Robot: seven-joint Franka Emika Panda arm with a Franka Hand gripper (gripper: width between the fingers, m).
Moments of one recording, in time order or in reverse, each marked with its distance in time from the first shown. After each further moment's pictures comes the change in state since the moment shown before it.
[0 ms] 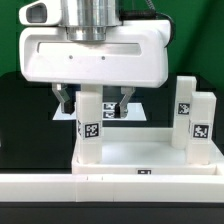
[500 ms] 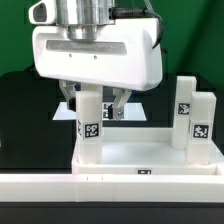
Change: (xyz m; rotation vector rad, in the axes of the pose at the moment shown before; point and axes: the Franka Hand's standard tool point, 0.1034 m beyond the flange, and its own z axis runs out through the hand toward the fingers) arm 0.001 -0.001 -0.002 0.011 0.000 0.352
